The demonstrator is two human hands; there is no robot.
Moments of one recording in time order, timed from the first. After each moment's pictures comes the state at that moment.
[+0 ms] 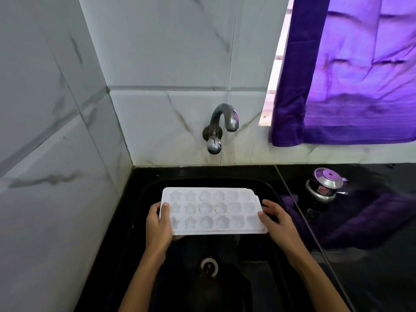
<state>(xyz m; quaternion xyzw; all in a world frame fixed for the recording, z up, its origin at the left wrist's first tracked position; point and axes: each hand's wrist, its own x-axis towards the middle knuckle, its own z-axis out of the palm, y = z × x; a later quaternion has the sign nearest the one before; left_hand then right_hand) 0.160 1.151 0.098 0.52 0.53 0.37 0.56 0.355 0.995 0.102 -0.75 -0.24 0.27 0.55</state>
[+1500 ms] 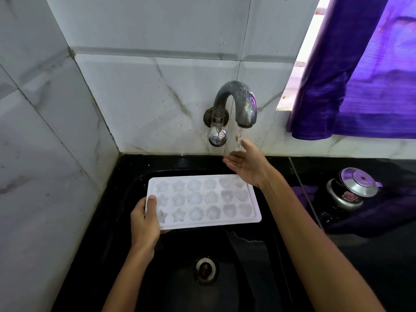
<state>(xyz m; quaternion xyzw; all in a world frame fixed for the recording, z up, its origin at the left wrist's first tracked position) 0.193 1.209 0.059 0.50 0.55 0.40 0.53 0.435 1.186 0.128 -0.57 -0.06 0.53 0.62</state>
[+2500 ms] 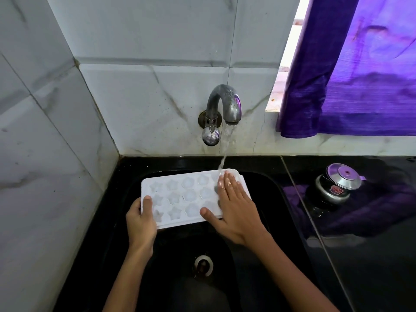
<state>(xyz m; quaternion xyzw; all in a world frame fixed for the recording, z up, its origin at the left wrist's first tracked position) 0.189 1.191 0.070 0.49 0.55 0.44 0.51 0.356 1.089 0.084 -0.80 -0.59 0.07 0.11</state>
